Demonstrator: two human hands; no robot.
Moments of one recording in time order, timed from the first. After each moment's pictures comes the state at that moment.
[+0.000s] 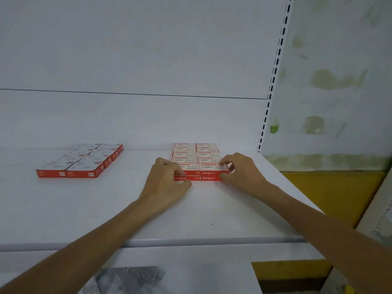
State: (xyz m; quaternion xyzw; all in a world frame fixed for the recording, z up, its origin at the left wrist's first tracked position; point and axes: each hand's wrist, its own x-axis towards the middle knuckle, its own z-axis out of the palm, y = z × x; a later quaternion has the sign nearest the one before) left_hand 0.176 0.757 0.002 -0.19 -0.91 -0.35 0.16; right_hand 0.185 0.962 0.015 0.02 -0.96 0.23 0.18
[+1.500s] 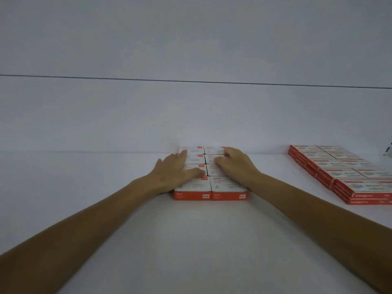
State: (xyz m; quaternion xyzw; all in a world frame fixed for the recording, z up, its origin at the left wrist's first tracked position) left_hand -0.006 0.478 0.007 -0.20 -0.95 -0.25 -0.05; right_hand 0.014 0.646 0.006 -0.03 -0.92 0.39 0.10
